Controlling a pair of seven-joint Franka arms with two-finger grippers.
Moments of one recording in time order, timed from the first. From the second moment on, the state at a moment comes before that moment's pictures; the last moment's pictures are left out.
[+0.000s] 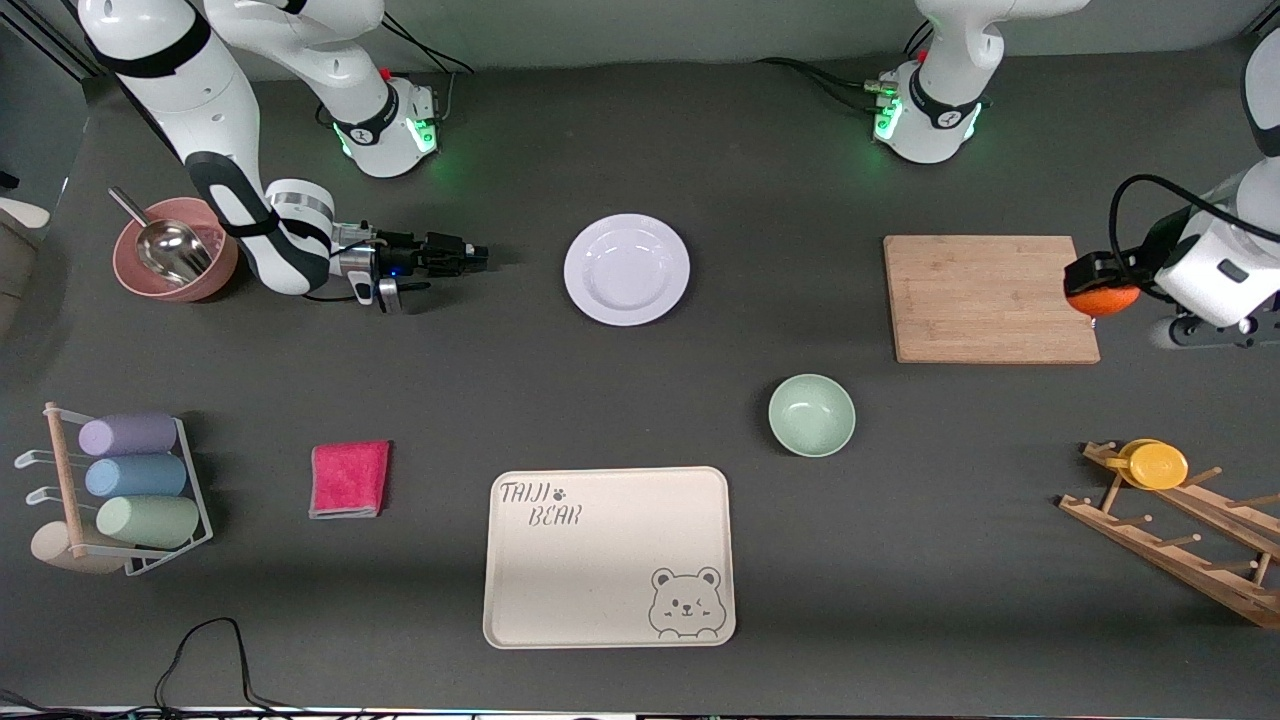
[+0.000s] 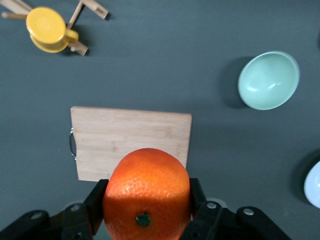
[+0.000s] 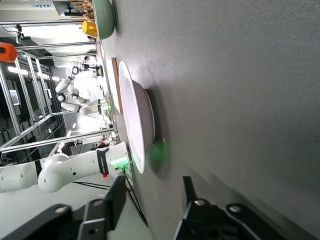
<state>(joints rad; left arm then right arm) -0.05 0.11 -0.03 -1.56 0.00 1.47 -0.15 0.12 0.37 -0.14 -2.71 1.47 1.85 -1.36</state>
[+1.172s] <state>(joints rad) -0.85 0.49 -0.05 -1.57 -0.09 2.01 -1.04 0.12 0.42 -0.14 -2.69 1.47 1.85 -1.48</state>
